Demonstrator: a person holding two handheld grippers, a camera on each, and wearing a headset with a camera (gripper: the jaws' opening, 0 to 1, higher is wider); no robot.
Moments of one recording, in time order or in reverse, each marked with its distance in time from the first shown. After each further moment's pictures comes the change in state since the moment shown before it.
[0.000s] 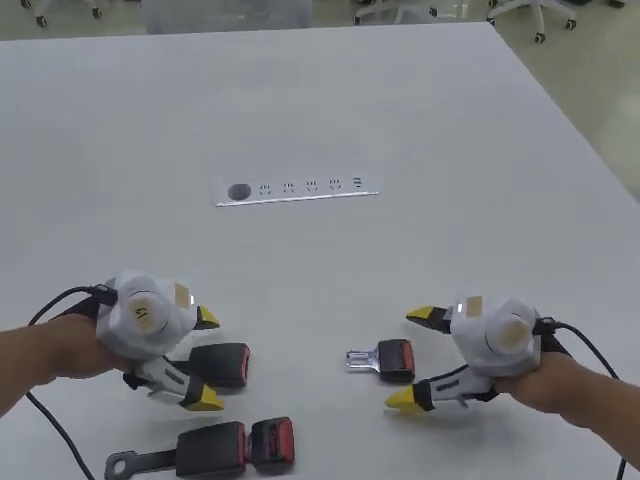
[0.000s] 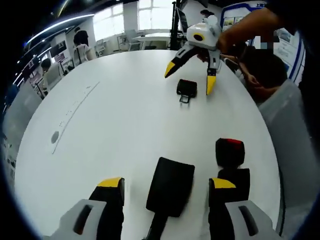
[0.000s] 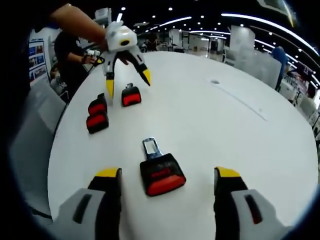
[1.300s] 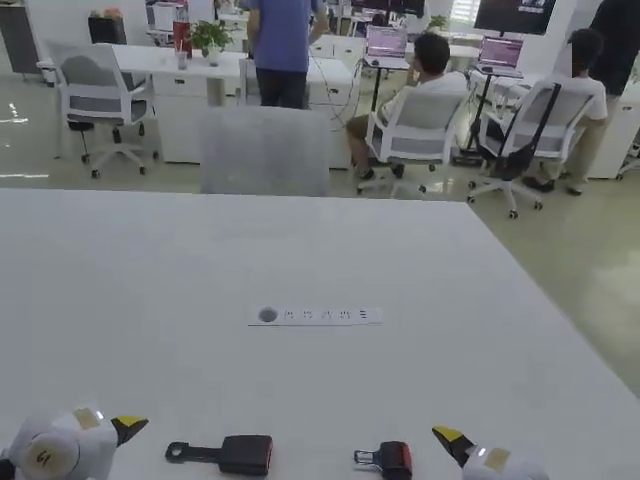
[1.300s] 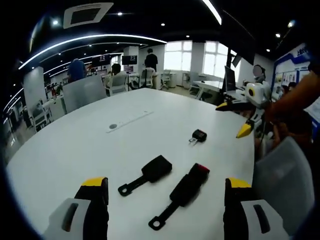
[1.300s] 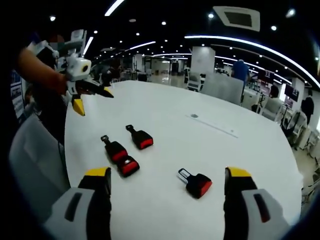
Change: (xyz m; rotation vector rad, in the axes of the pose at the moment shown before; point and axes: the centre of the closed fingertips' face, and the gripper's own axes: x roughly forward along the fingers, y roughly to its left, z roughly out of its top) left arm -0.142 -0.084 -0.019 -0.355 -0.371 0.362; right arm -0.074 0.098 0.070 0.117 -0.200 -0.288
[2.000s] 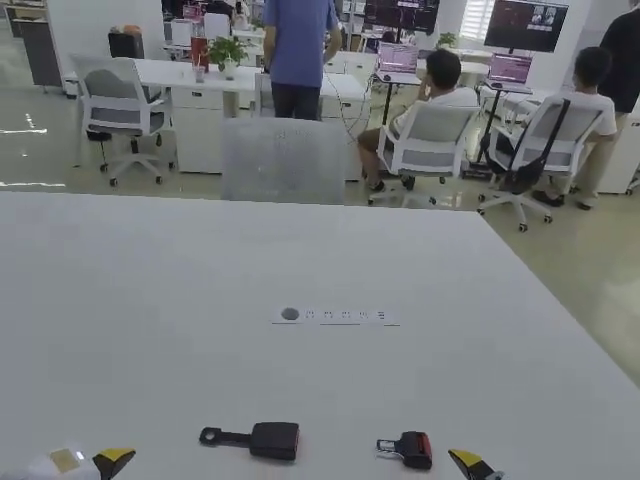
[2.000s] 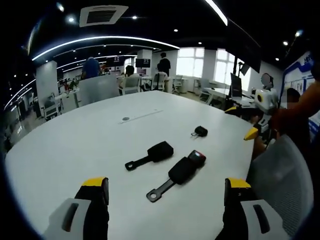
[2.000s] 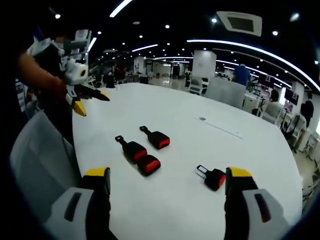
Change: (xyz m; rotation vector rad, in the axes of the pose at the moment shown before) left arm -0.058 -0.001 -0.045 -0.077 -0.039 0.124; right arm -0.020 0.052 -0.002 -0.017 -0.032 -0.008
